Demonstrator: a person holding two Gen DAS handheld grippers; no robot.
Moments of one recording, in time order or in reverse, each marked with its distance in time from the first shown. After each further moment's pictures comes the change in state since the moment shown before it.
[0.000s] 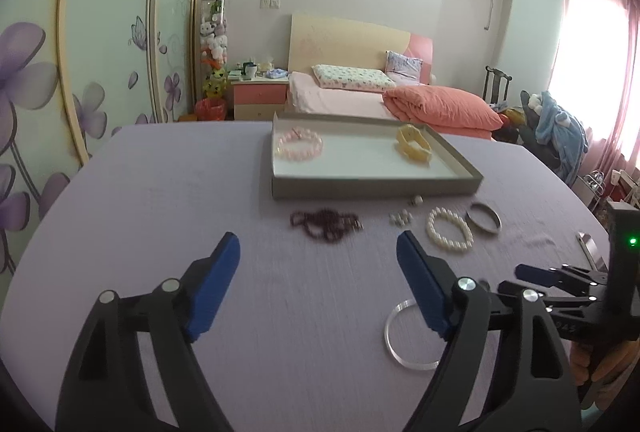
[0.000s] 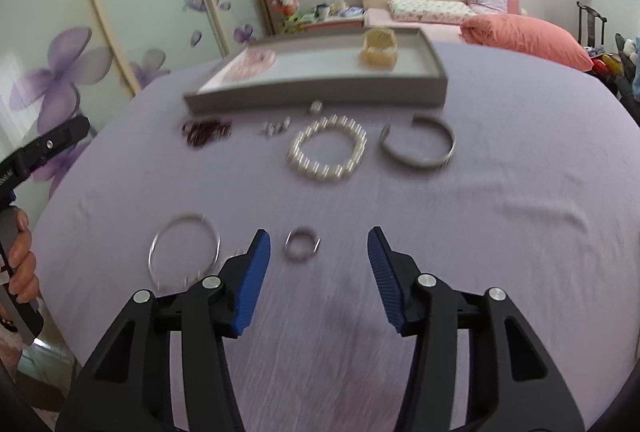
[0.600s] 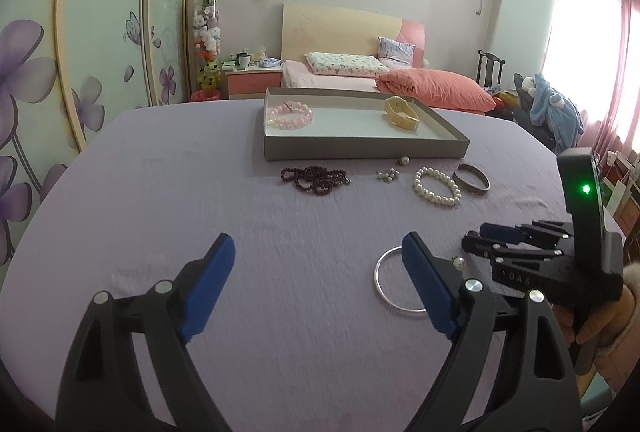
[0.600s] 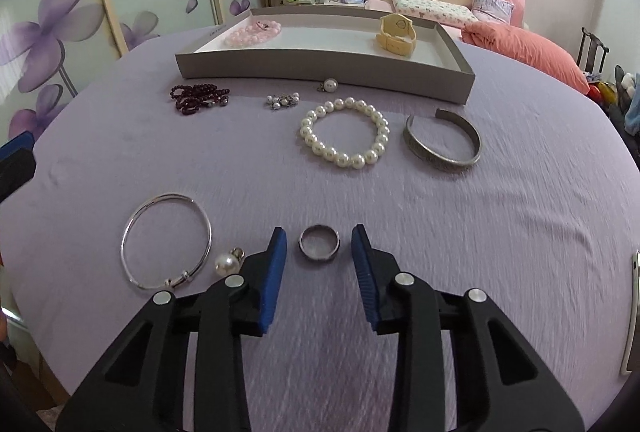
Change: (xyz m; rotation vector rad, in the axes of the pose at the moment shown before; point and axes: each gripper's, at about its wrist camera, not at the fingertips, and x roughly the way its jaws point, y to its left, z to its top) left arm -0.016 -0.011 -0.035 0.035 0.040 -0.006; right arm 0.024 0.026 -0.005 -0.097 0.049 -0.106
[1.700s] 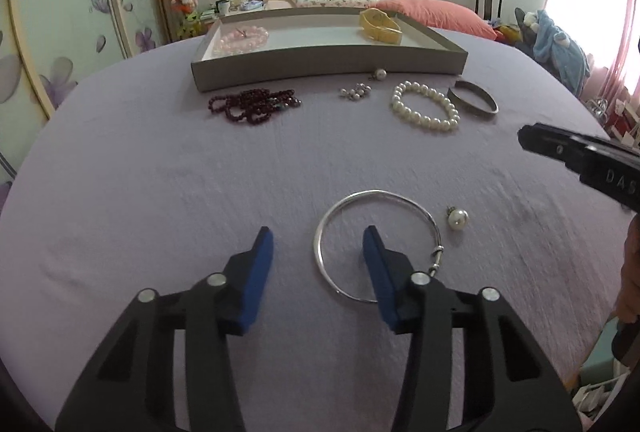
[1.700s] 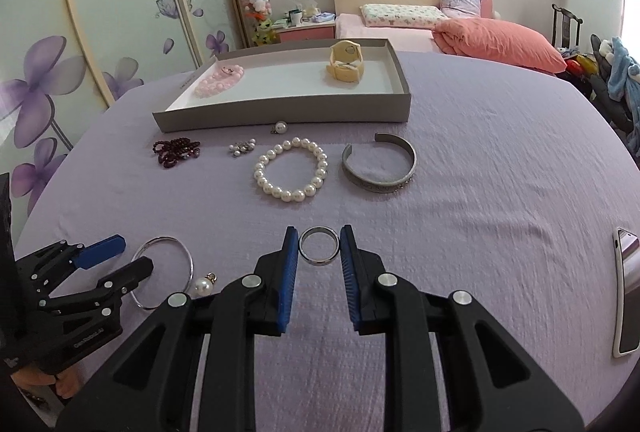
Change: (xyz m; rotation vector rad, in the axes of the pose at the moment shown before) left arm 0.076 -0.058 -0.022 0.084 0.247 0.011; right arm -0.037 -0.043 0.012 0.129 -0.070 -0.008
